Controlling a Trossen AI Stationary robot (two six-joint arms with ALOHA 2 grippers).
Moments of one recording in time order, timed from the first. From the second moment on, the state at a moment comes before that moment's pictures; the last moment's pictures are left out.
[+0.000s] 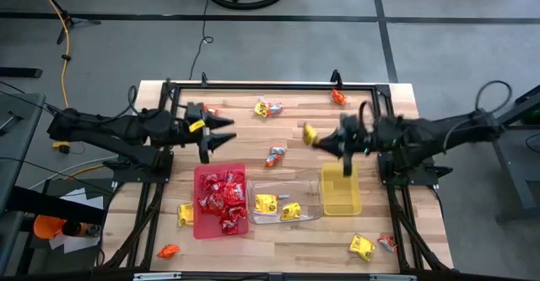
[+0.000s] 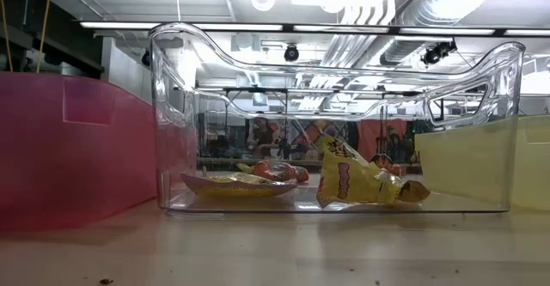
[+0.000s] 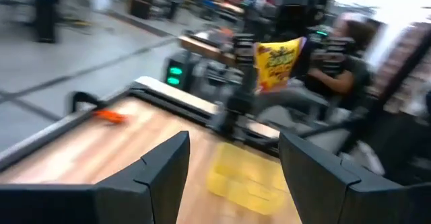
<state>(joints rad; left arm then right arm) -0.16 0.88 0.88 -0.09 -0.35 -0.35 0.23 0.97 0.95 -0.15 0.23 0.38</state>
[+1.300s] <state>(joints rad) -0.28 0.99 0.88 0.01 -0.41 -0.37 0.38 1.46 0.95 -0.16 0.03 0.72</state>
